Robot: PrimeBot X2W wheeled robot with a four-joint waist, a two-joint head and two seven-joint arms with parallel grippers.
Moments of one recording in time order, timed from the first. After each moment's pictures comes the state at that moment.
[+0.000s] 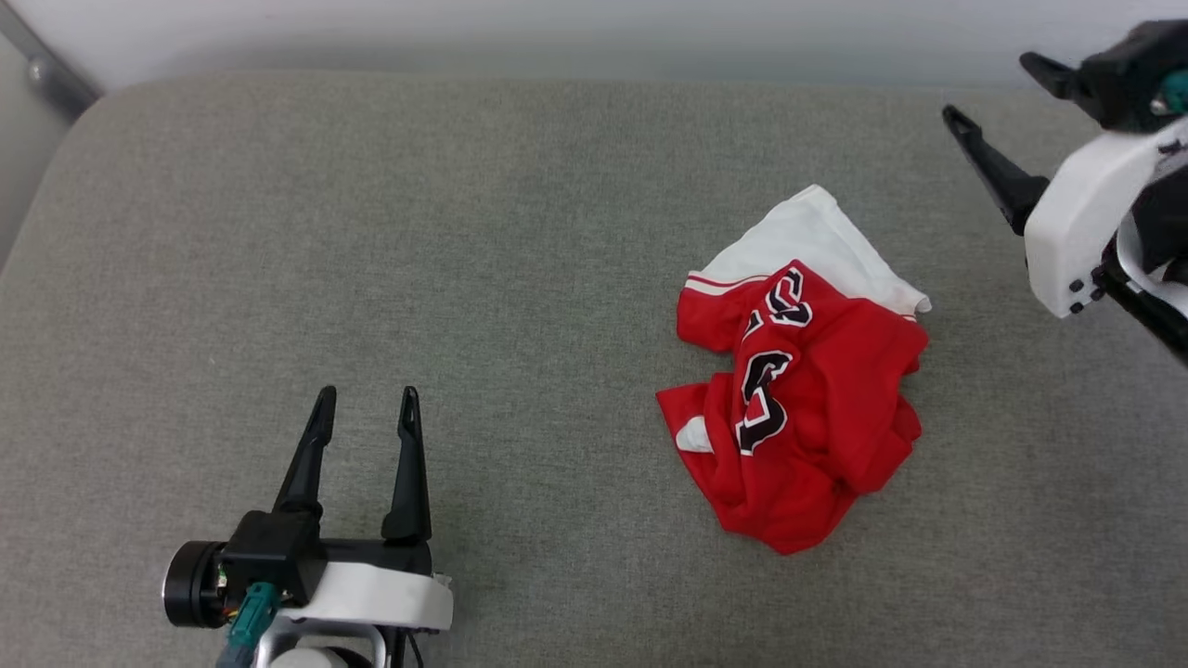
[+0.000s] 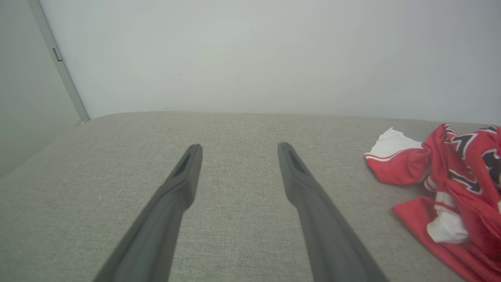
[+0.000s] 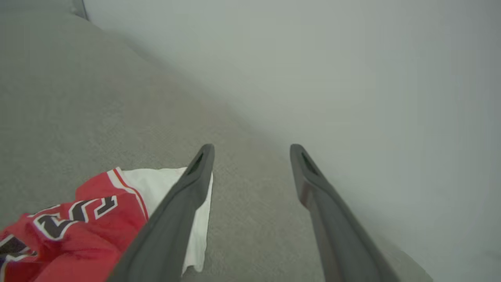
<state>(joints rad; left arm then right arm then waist) -0.02 0.05 -0.08 0.00 -0.12 0.01 -0.26 -0.82 -0.58 0.49 0.27 0.42 0.13 0.20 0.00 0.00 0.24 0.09</state>
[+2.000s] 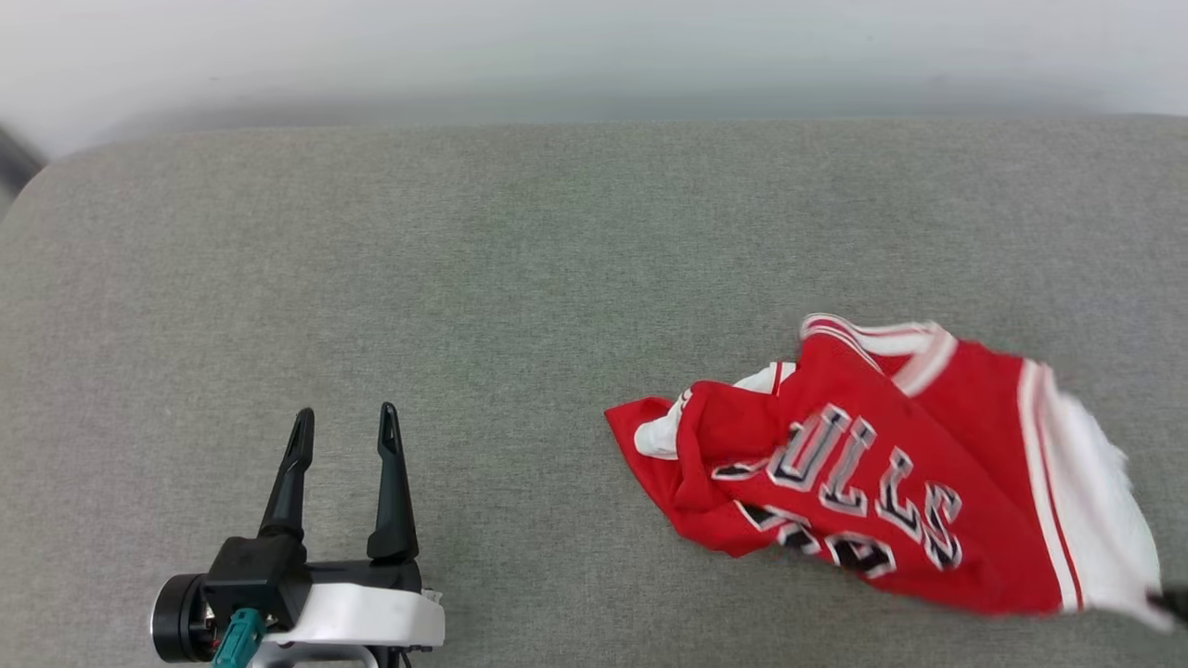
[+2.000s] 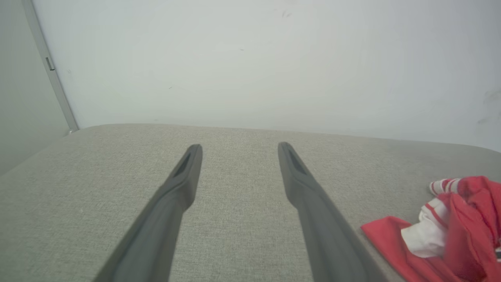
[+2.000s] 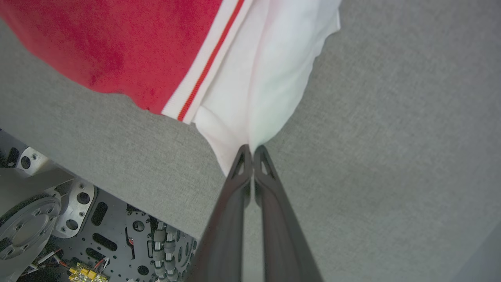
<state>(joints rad) 0.02 0.05 -0.08 -0.05 -0.16 0.08 -0.26 -0.64 -1.22 1.20 0.14 1.12 0.13 0.34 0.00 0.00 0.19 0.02</state>
